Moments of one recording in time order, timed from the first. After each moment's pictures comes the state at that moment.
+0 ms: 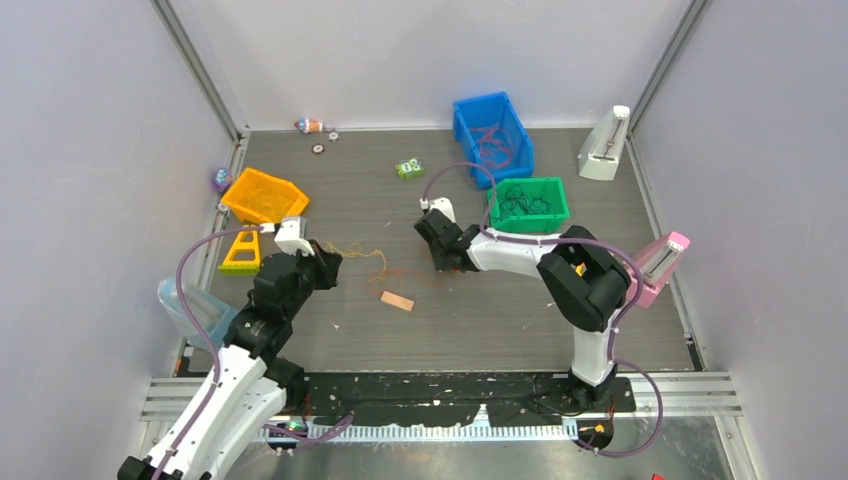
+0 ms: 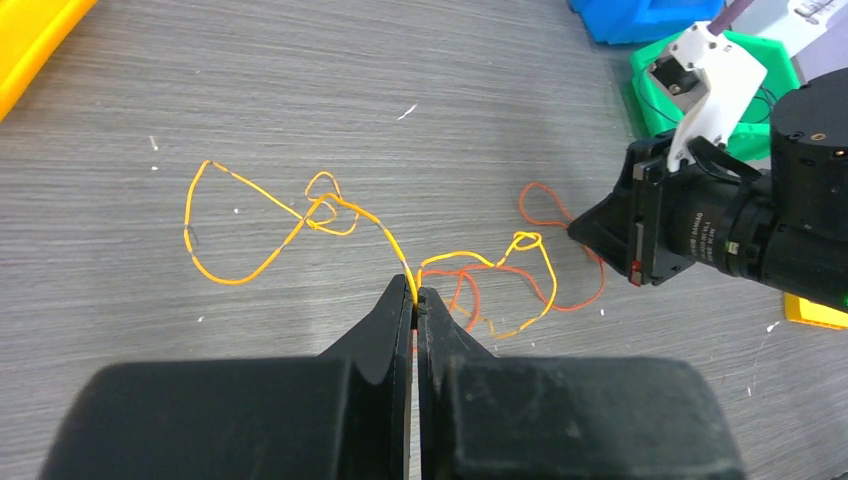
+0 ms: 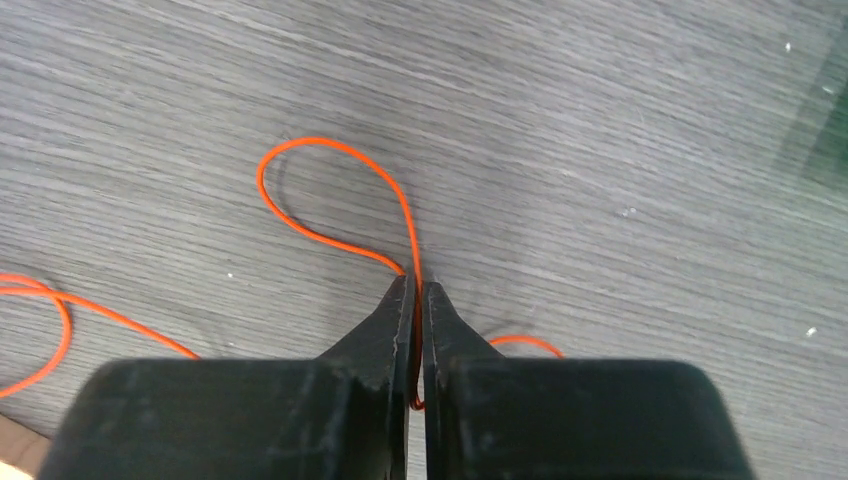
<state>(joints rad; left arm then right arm) -0.36 0.58 0.45 -0.20 -0.04 -0.43 0.82 1.90 1.18 -0.28 0.36 0.40</state>
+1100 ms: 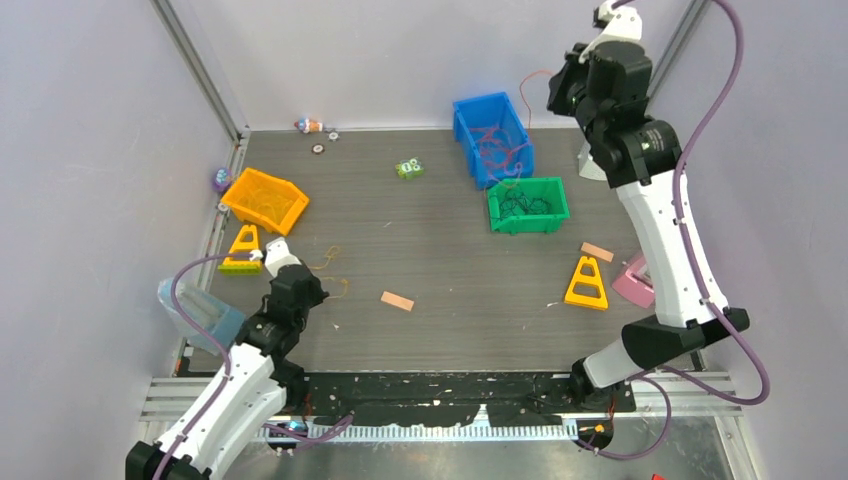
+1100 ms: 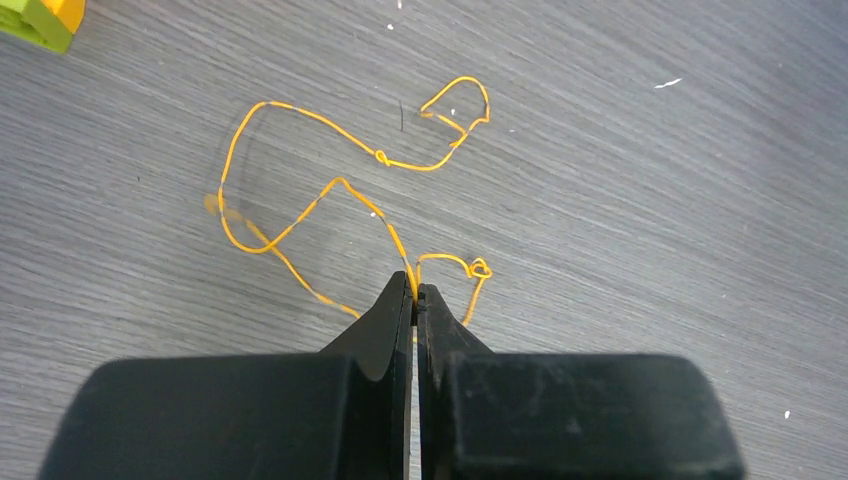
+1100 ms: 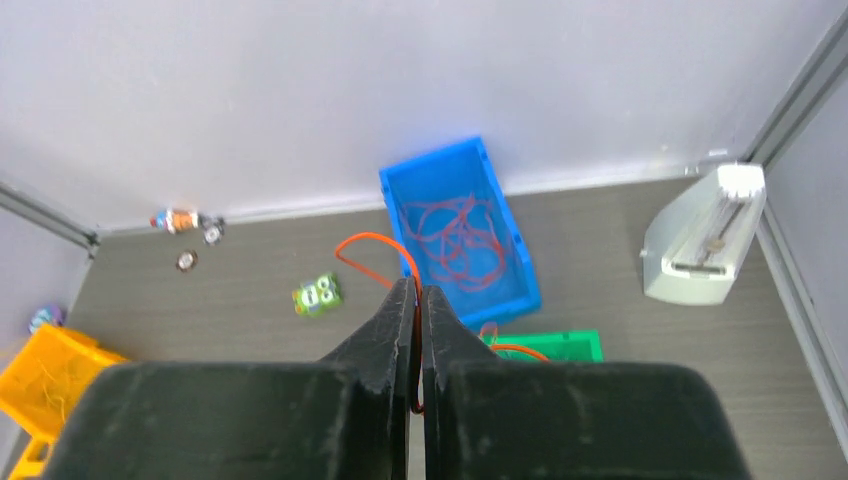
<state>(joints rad) -0.35 0.61 0.33 -0.30 -0.41 -0.64 0.34 1.48 1.95 -0.67 0.29 0.27</state>
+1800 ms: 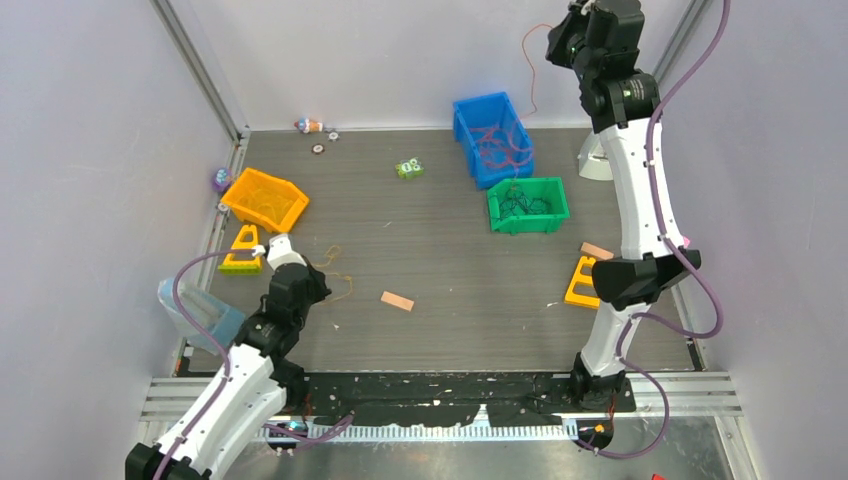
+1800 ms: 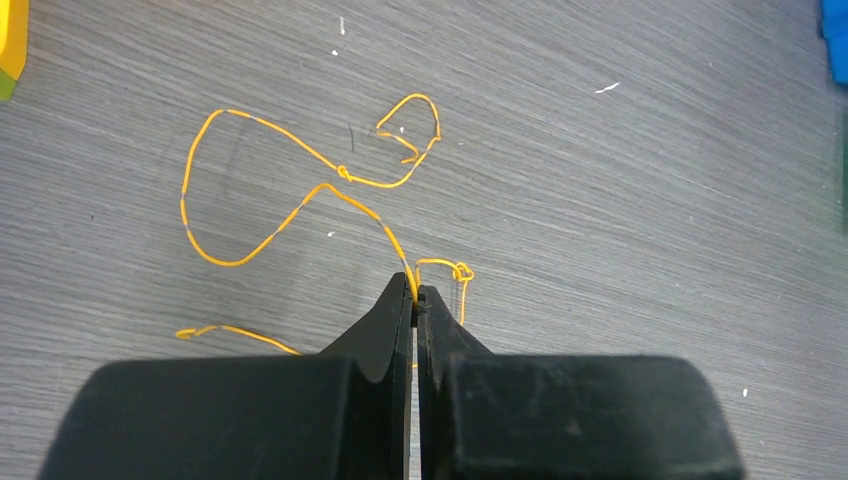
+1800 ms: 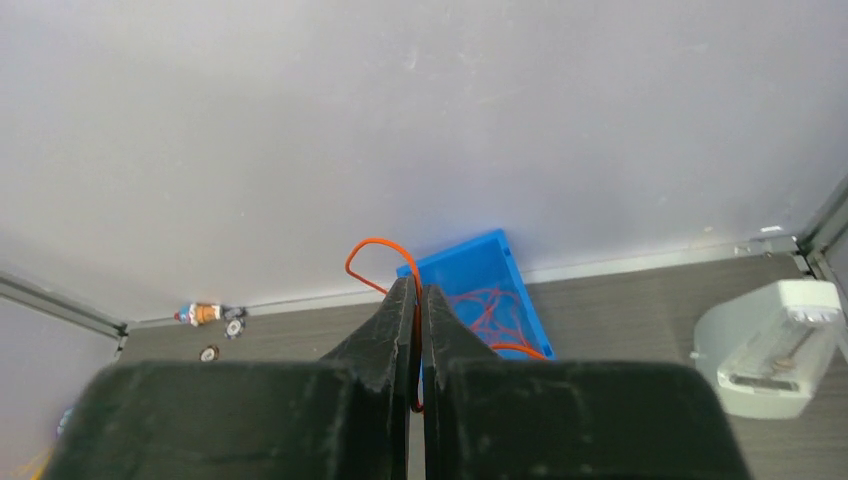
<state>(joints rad) -0.35 0.60 0.32 -0.24 -0.35 -0.59 0.20 1.87 2.43 -0.65 0.17 0.30</state>
